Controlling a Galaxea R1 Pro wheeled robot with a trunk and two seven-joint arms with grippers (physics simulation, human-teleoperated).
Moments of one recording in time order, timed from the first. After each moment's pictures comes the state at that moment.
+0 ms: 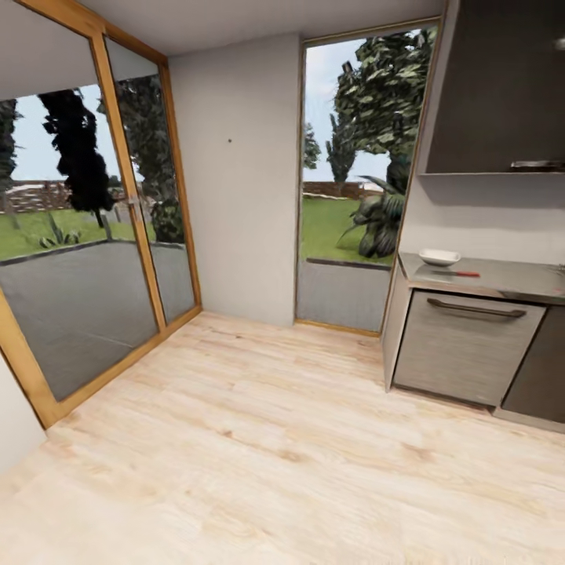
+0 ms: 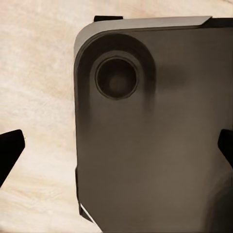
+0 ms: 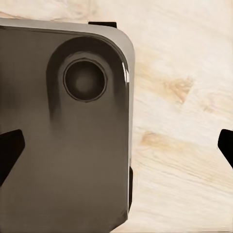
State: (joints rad) left arm 0.00 0.01 0.00 -0.06 0.02 -0.01 0.00; right arm 0.00 -0.05 -0.01 -0.02 0.01 -0.09 0.01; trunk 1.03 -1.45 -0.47
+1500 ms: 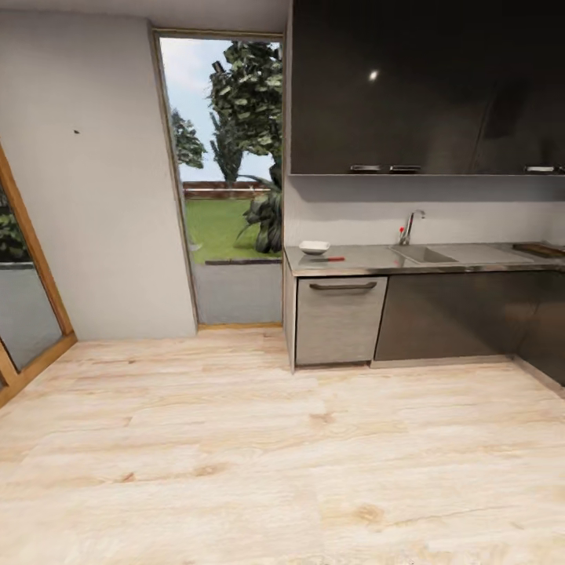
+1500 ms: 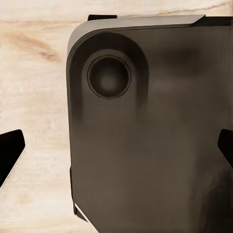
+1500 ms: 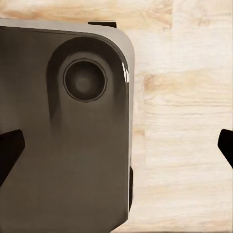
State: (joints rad) left arm 0.00 0.00 0.00 -0.06 0.02 -0.01 0.00; right arm 0.00 -0.05 -0.01 -0.02 0.01 -0.09 0.01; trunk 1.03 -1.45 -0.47
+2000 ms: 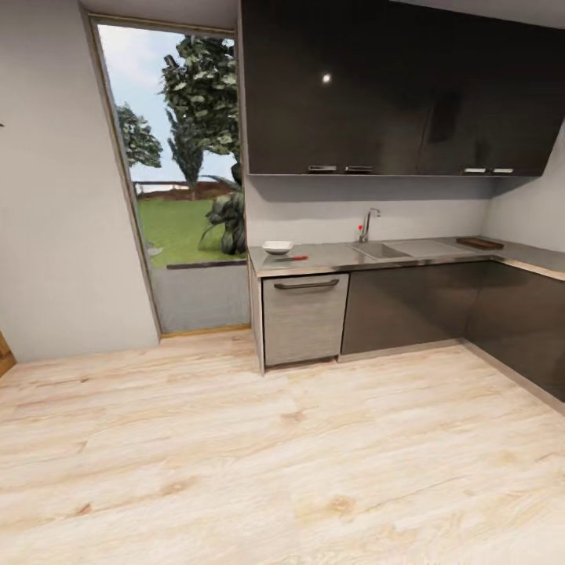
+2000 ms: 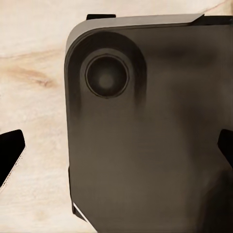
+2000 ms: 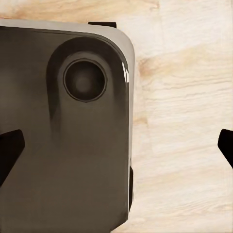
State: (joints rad) left arm 0.00 0.00 0.00 -0.06 0.02 -0.01 0.00; right arm 0.00 -0.05 -0.01 -0.02 0.01 -0.09 0.01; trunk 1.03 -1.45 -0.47
